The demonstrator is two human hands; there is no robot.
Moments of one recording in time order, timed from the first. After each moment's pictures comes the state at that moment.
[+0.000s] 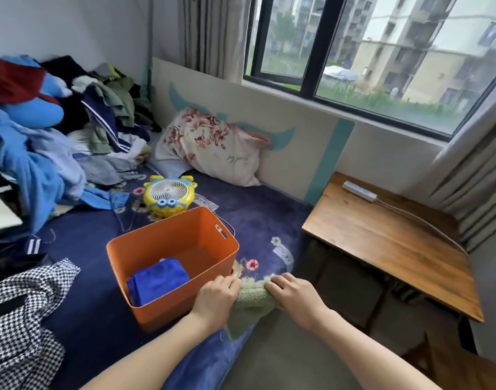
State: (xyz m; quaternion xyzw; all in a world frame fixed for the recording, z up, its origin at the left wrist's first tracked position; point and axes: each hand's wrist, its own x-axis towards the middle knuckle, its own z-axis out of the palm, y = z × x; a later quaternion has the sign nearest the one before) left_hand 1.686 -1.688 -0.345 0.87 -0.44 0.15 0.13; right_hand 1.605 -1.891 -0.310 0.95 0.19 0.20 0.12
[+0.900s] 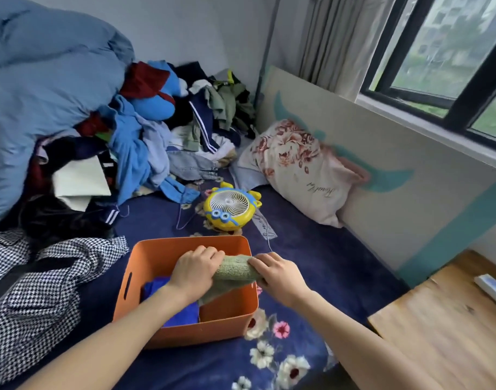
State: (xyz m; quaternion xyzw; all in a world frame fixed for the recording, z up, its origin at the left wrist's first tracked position) left_hand 1.842 -1.741 -0.285 0.98 -0.16 0.14 0.01; right_hand 1.880 -1.956 -0.300 0.89 0.41 0.16 -0.07
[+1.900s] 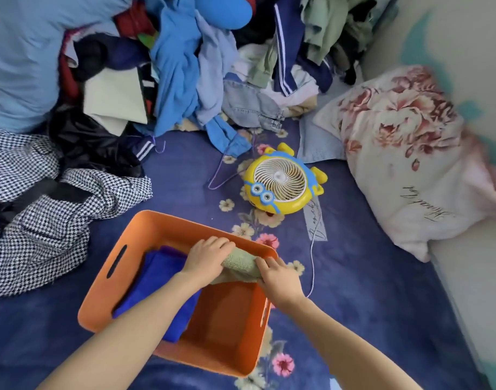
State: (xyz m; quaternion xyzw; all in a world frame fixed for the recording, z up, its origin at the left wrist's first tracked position) left_hand 2.003 -1.713 -0.427 0.99 0.05 -0.02 0.12; right_hand 2.068 -1.888 -0.412 0.91 0.41 -0.12 0.01
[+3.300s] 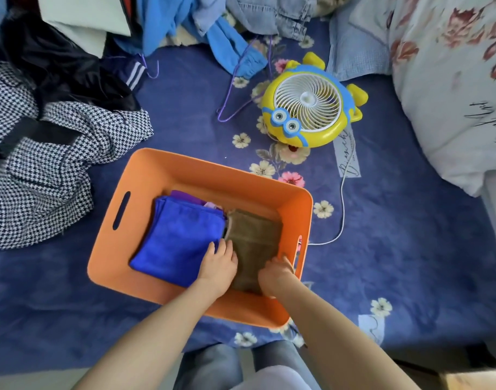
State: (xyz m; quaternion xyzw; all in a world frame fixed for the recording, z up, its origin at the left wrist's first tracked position) left_hand 1.912 -1.755 -0.549 0.95 0.00 -0.32 -0.06; right_hand 1.990 -1.865 -0.512 0.72 0.43 -0.44 0.30
